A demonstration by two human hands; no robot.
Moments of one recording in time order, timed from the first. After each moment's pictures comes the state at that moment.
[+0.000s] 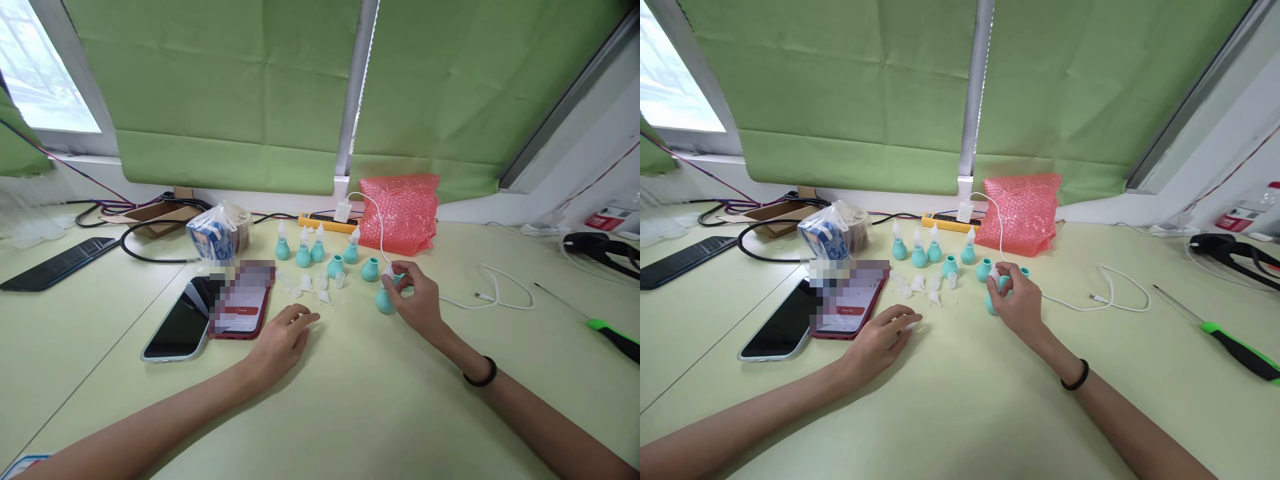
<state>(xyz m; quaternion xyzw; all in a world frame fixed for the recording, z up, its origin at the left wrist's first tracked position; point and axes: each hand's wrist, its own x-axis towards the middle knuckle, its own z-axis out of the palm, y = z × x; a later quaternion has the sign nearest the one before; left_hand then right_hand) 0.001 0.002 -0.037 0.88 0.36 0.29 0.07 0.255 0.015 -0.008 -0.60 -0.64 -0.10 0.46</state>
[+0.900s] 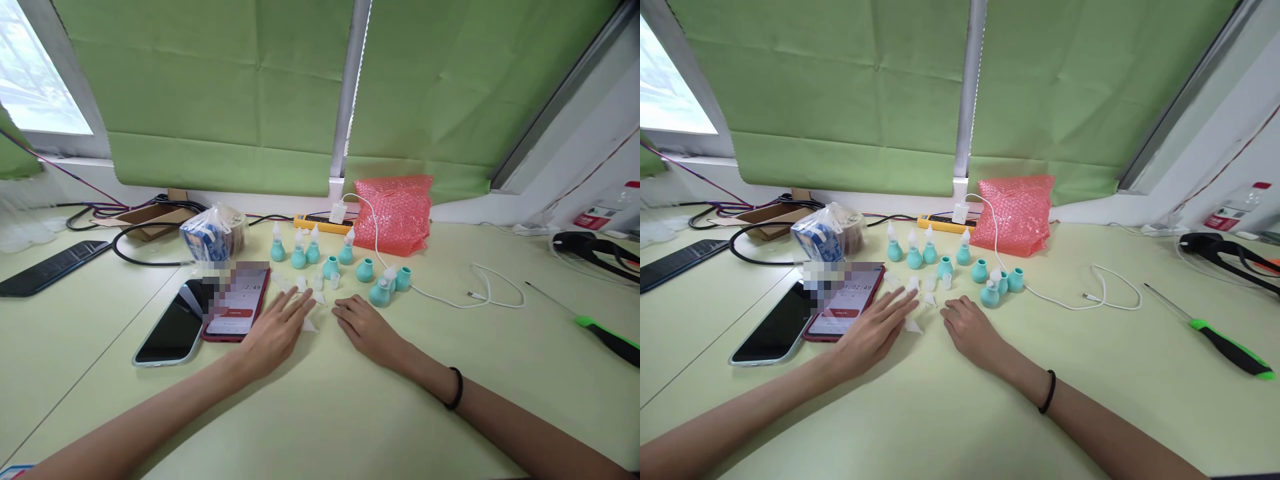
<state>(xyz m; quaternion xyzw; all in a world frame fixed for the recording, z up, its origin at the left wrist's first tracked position) -0.003 0.013 -0.019 0.93 0.31 0.20 -0.06 0.213 -0.002 -0.034 -0.43 -0.88 -0.04 0.22</state>
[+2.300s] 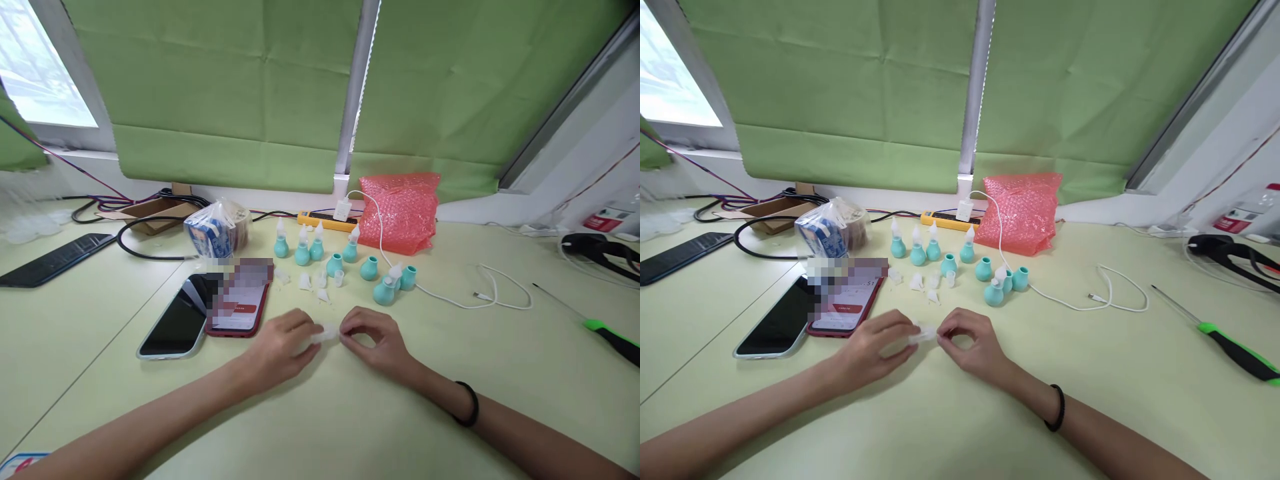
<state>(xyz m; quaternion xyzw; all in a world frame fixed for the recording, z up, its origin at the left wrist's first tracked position) 0.002 -0.005 -0.016 0.91 0.25 0.33 0.05 0.199 -0.027 -0.025 -0.36 -0.76 0.27 0.47</state>
